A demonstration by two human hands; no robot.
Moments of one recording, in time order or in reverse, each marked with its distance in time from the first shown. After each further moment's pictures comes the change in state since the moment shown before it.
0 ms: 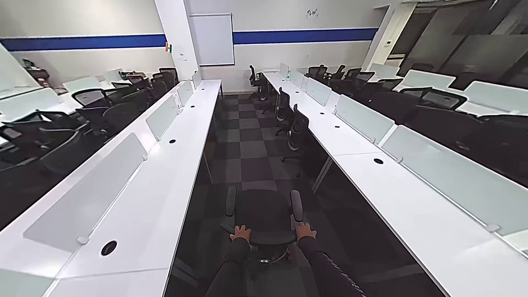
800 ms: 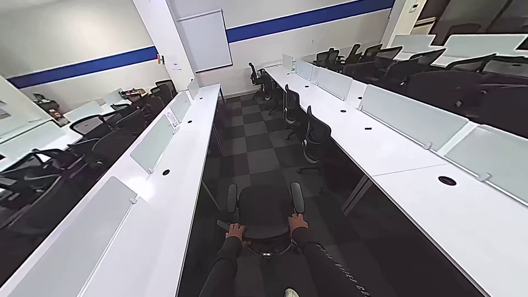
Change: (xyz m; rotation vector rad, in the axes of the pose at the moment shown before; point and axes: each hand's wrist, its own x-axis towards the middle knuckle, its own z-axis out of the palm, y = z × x) left_hand 0.320 -0.034 -0.237 -0.009 0.061 -0.014; right_hand 0.357 -0.124 -0.182 0.061 -0.044 -0.115
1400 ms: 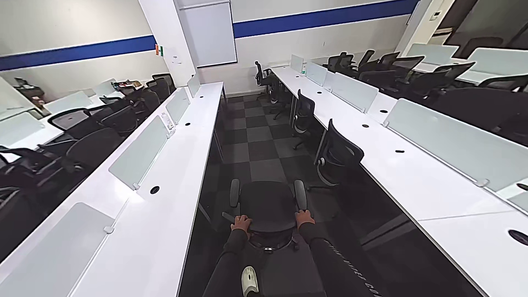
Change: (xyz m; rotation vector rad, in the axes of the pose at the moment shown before) left_hand 0.263 -0.022 -0.157 -0.101 0.032 0.065; right_hand 0.258 -0.075 -0.140 -0.018 -0.008 0.070
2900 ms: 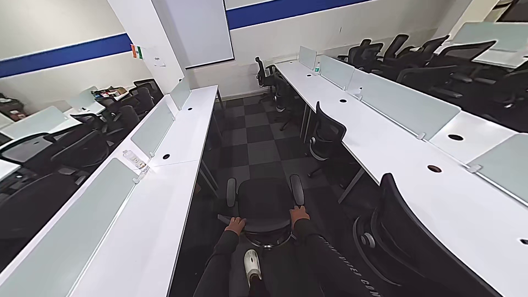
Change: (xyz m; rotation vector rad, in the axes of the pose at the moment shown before) left_hand 0.589 0.039 -0.329 0.158 -0.099 0.080; right_hand 0.580 -0.108 -0.347 -0.067 -0.028 -0.061
